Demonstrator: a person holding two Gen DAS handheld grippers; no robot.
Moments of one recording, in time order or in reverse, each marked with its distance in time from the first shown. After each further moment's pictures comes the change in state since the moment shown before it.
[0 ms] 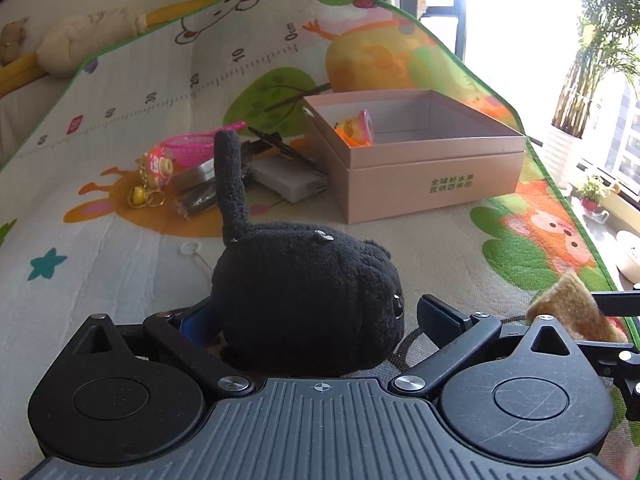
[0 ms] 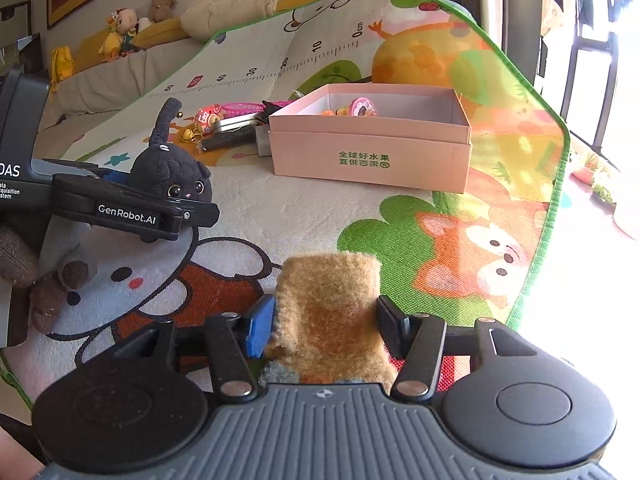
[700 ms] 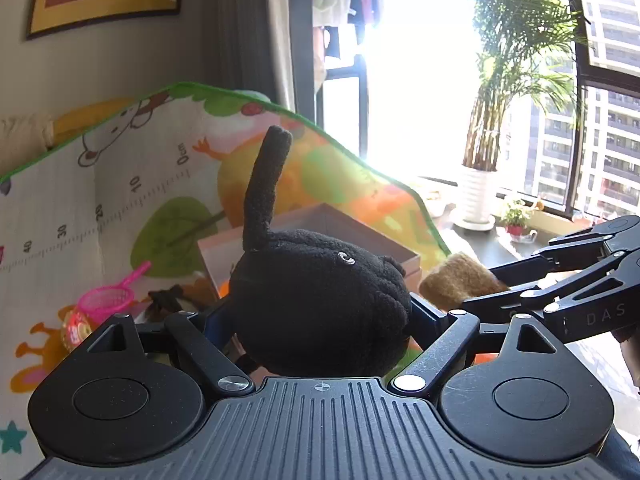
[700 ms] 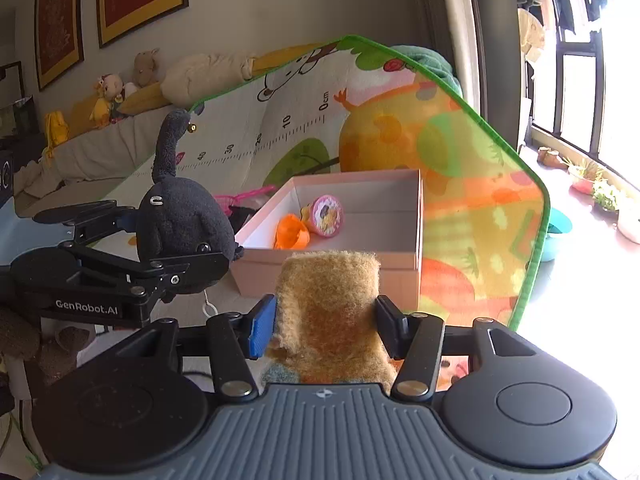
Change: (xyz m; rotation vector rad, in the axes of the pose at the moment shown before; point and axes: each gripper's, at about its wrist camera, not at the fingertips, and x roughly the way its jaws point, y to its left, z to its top) left arm -0.008 -0.041 0.103 0.163 -0.255 -0.244; right arm -0.010 -0.069 0.114 0.104 -0.138 0.038
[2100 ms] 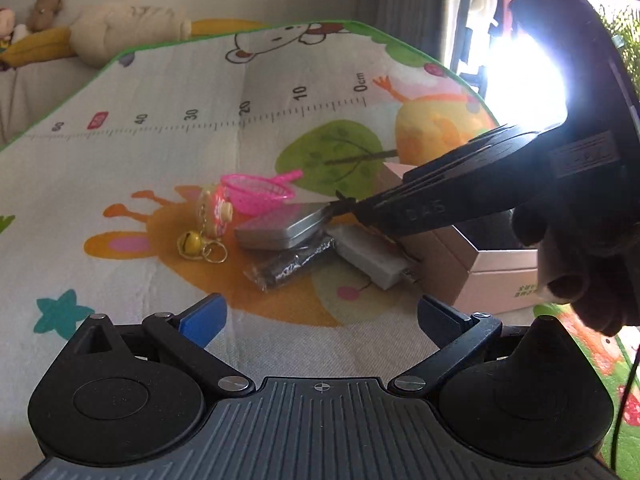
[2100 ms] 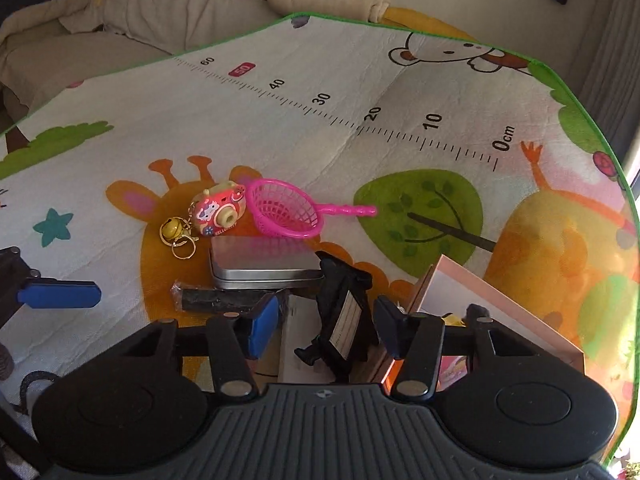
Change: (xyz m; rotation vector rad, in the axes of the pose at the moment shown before) left arm -0.013 0.138 -0.106 -0.376 0.081 0.213; right arm 0.231 0.184 0.050 -0.548 0.195 -0.060
